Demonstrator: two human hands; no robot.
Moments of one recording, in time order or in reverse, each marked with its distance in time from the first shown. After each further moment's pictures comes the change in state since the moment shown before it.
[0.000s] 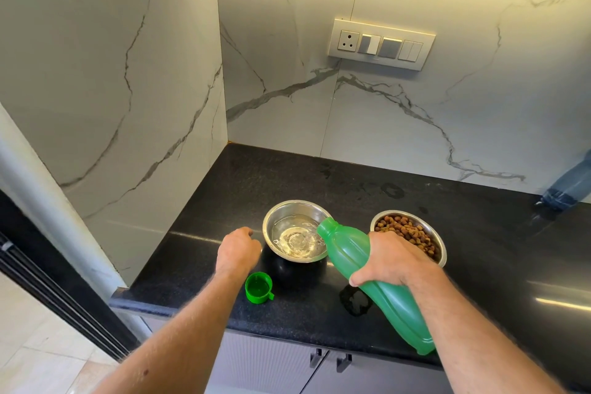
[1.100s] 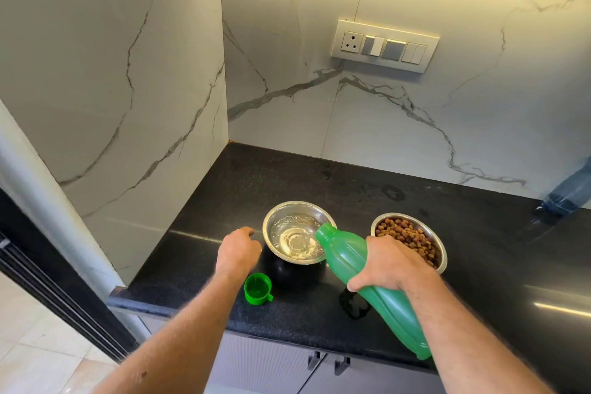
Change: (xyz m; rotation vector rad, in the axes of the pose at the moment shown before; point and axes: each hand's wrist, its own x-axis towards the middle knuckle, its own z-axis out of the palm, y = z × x) left_hand 0.002 -0.002 0.004 -0.058 0.014 0.014; right_hand 0.005 -0.003 0.004 -0.043 -0.008 -0.005
